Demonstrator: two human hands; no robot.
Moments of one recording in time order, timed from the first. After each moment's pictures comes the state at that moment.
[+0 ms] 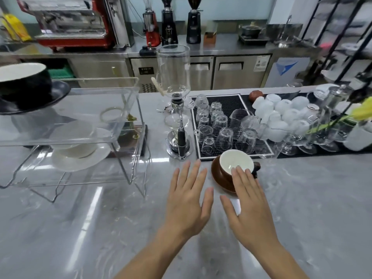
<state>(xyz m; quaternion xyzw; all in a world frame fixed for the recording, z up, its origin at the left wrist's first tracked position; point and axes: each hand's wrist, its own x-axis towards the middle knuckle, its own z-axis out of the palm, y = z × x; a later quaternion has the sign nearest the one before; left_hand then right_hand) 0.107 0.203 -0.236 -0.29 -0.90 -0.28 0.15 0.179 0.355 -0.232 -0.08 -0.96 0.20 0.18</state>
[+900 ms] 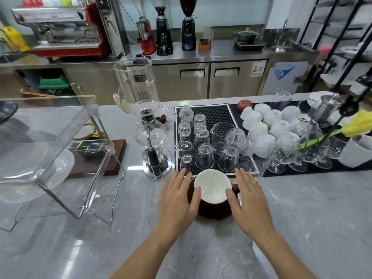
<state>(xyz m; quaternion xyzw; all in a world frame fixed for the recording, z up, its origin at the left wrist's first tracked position) 0.040 0.294 -0.278 -0.19 -0.93 -0.30 0.09 0.111 0.484 -0.263 -0.14 -0.95 0.25 0.11</state>
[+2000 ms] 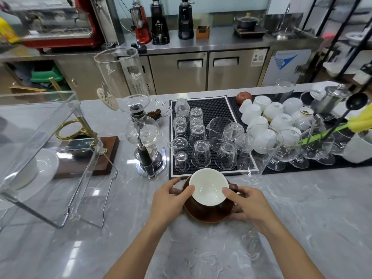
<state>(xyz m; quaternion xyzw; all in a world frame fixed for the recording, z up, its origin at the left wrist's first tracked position) 0.016 0.292 -0.276 0.06 -0.81 -0.56 -0.18 0.091 0.513 -0.281 -0.33 -0.63 0.71 -0.05</state>
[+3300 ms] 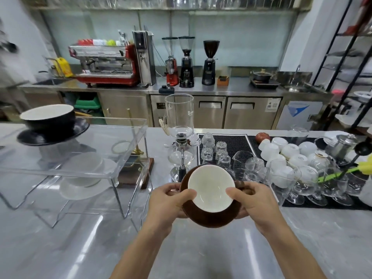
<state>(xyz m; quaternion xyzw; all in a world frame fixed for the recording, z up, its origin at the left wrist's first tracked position) 0.048 0.209 -0.157 0.08 -0.67 -0.73 -0.10 0.088 0.426 -0.157 -0.18 -0.71 0.67 0.08</state>
